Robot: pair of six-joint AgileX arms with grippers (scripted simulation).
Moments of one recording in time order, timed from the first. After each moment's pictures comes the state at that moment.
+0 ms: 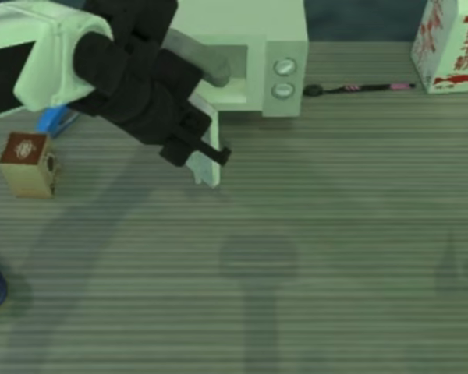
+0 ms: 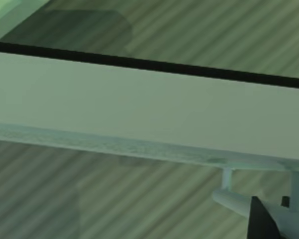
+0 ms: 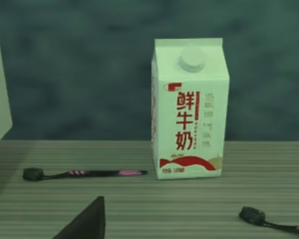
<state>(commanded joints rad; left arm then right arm) -0.47 1.79 1.33 -0.60 0.13 0.23 0.00 0.00 0.00 0.00 0.00 0.00</state>
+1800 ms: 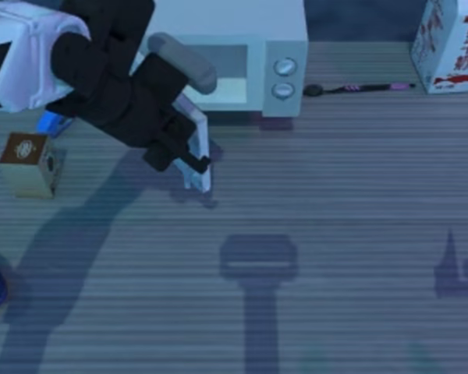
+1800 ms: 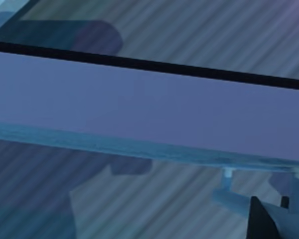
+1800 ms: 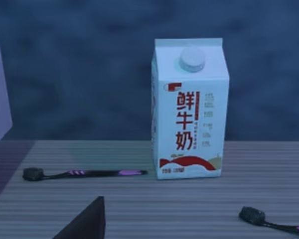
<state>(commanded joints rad) -0.43 1.75 1.29 -0.61 0.19 0.34 0.00 0.00 0.00 0.00 0.00 0.00</state>
